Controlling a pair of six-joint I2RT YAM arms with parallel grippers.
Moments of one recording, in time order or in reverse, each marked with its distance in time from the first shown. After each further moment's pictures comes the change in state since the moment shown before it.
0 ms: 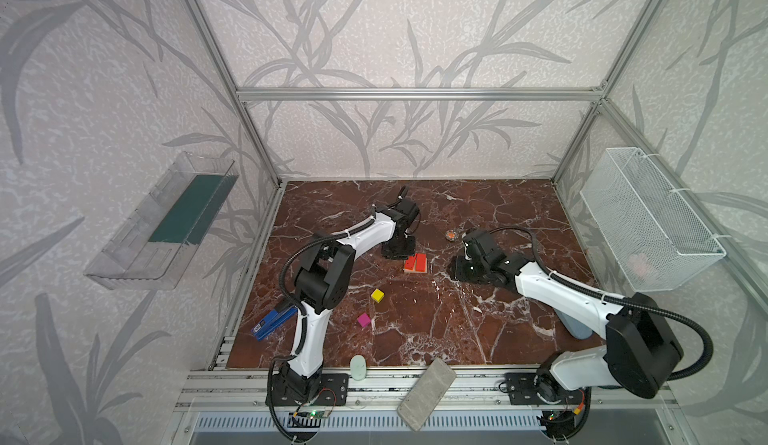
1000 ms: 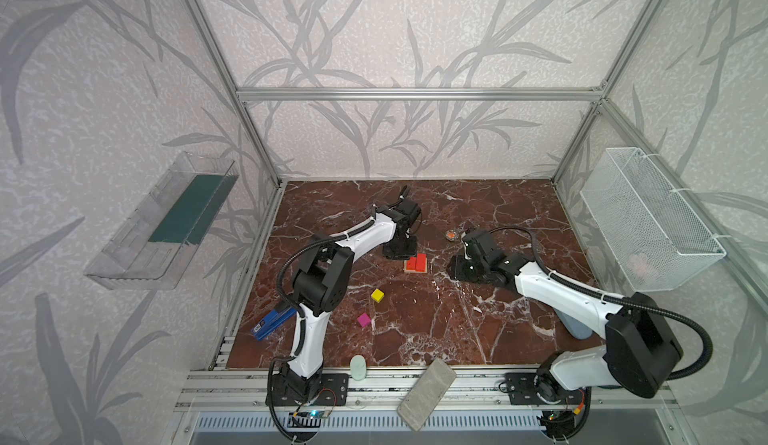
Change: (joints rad) left arm -0.013 -0.028 -0.006 -0.002 -0.006 -0.006; right arm 0.000 0.002 0.001 0.005 -0.010 0.000
